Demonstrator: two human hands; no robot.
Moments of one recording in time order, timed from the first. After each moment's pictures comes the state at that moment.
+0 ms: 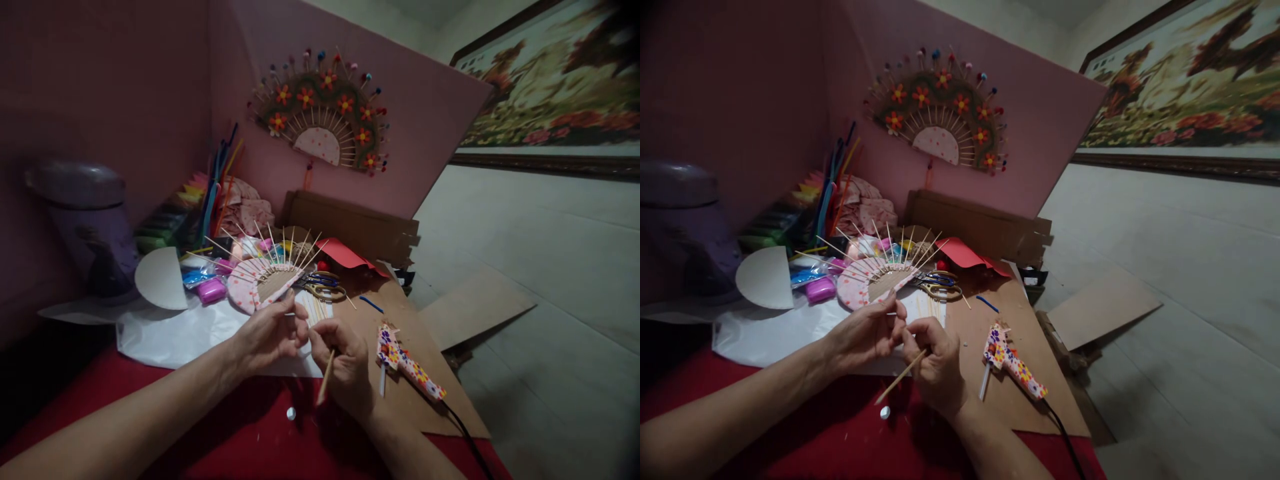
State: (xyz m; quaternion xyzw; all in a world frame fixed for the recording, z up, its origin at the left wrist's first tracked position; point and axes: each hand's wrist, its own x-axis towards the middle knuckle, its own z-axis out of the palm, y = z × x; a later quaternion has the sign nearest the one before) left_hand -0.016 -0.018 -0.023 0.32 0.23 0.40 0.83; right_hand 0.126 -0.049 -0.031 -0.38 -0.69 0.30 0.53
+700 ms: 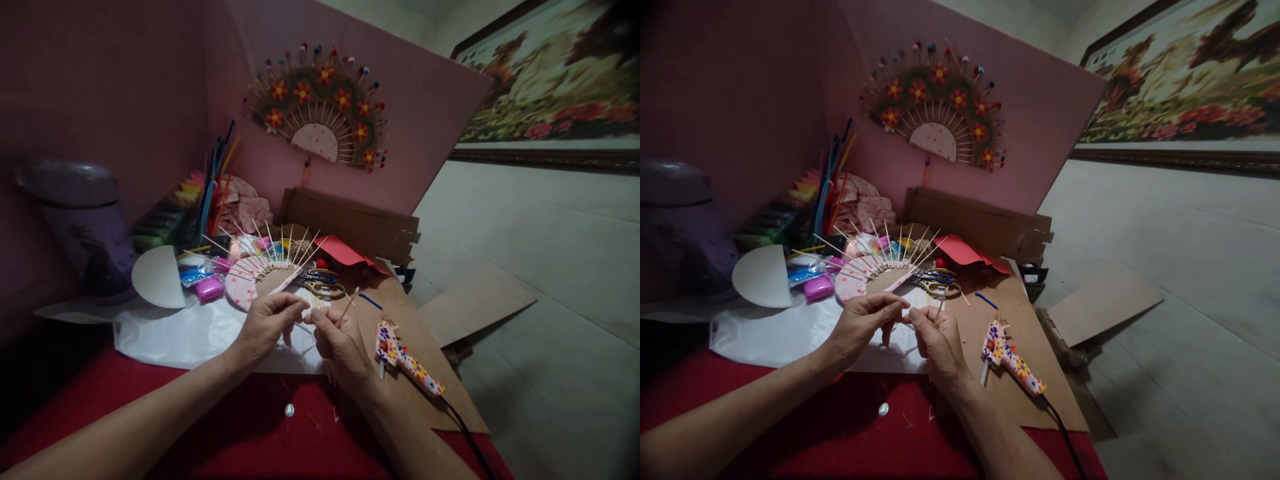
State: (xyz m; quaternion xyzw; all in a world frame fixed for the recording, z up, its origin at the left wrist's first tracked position) left_hand -0.011 -0.023 -0.022 0.55 0.34 0.55 0.53; right_hand 0.127 -0.035 -0.028 -0.37 -0.49 0.60 0.51
